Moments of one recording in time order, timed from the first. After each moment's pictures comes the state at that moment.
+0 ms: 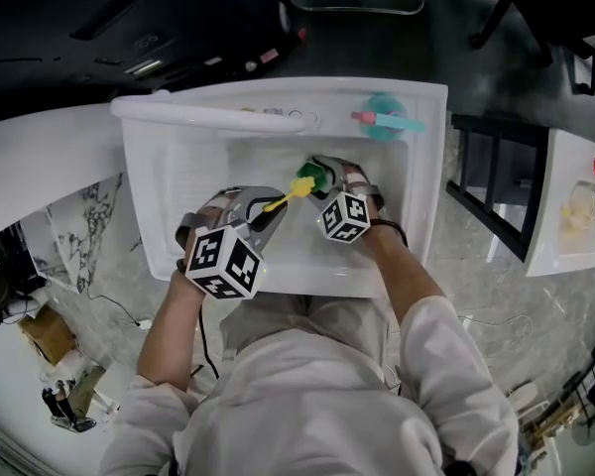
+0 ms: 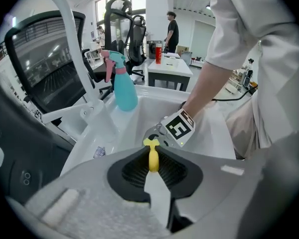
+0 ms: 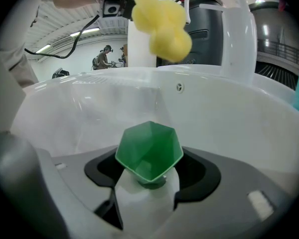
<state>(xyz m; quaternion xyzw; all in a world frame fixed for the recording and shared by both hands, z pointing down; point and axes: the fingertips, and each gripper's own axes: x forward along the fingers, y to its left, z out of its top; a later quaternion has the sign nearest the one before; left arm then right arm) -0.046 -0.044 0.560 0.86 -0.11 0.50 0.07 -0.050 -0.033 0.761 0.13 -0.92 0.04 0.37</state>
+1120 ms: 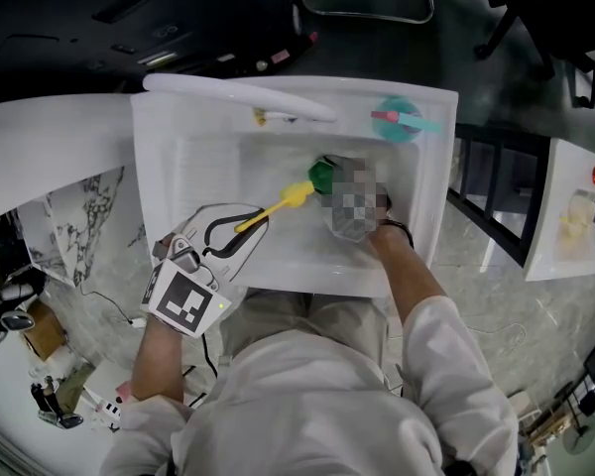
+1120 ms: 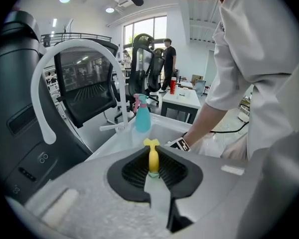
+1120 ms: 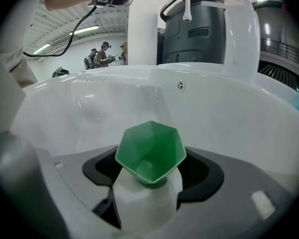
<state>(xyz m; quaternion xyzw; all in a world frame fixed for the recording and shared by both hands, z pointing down) -0.085 -0.042 0.458 0.91 -0.21 0.35 0.11 -0.050 -0.032 0.762 0.13 -0.92 0.05 0.38</state>
